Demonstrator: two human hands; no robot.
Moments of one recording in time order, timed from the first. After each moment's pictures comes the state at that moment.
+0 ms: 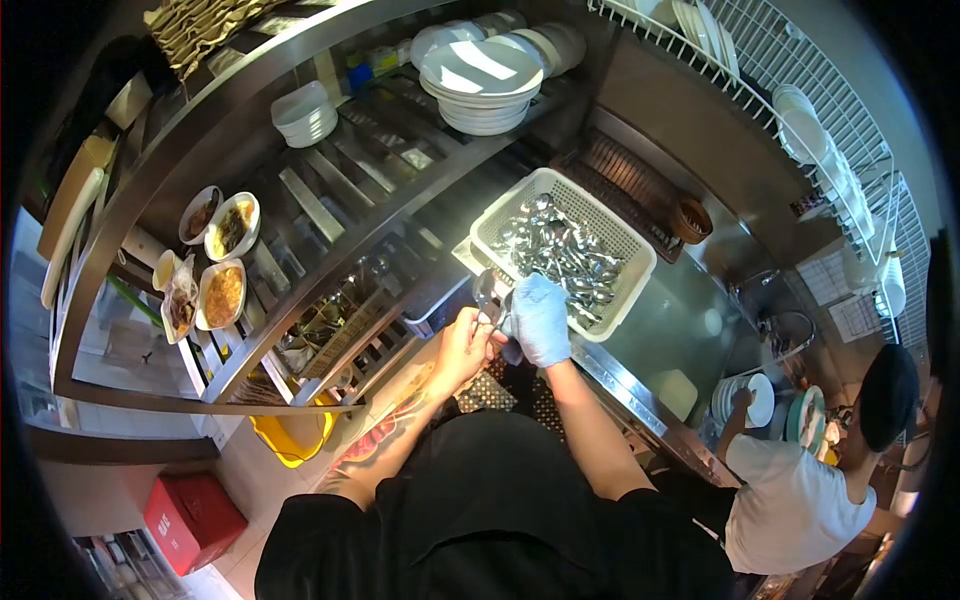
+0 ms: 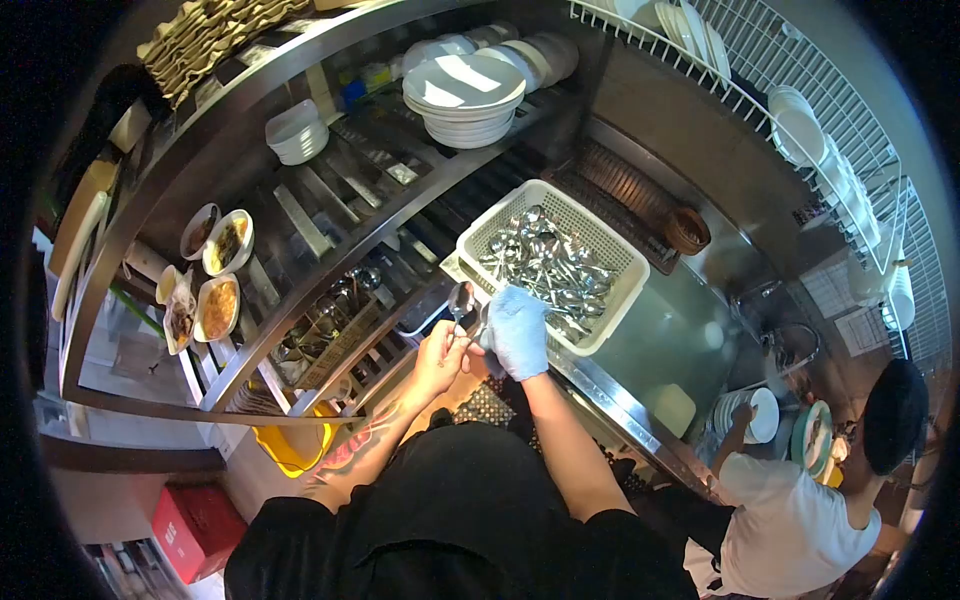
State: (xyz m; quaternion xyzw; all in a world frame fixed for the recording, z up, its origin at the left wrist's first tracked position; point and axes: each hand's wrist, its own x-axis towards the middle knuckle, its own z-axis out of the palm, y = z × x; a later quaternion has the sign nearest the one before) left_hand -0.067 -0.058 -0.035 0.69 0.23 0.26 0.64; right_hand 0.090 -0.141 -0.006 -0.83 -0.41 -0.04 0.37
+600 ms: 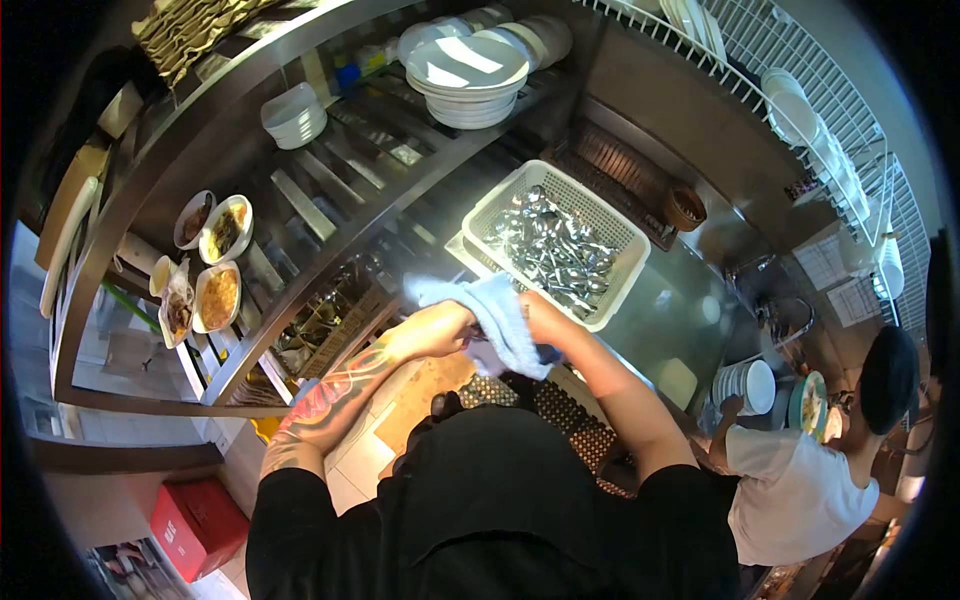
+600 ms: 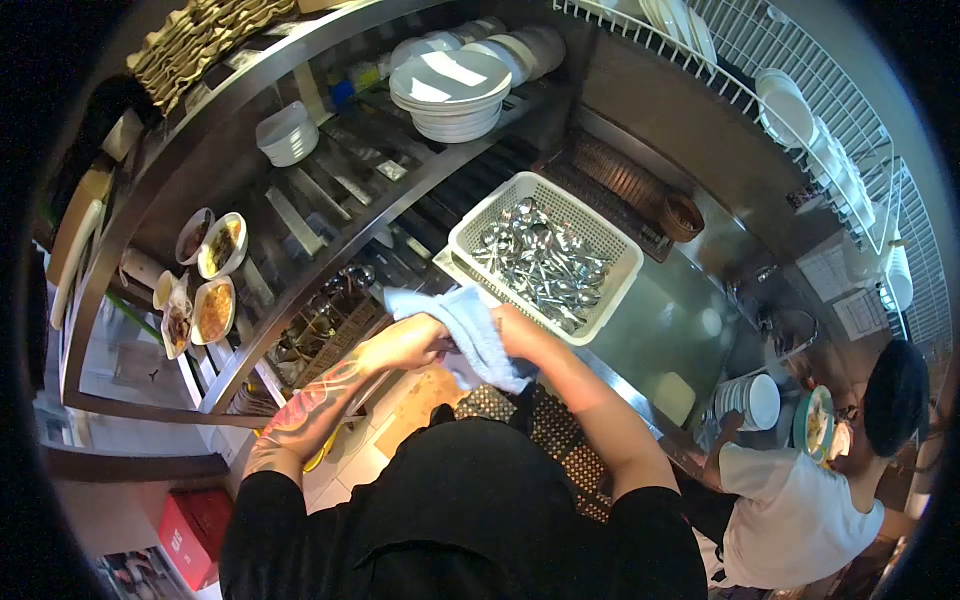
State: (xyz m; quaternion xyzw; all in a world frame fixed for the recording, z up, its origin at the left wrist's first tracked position) left_hand -0.075 0.004 0.047 0.93 -0.02 -0.03 0.36; right_hand 0.115 -0.148 -0.014 -0.59 -0.67 0.21 0.40
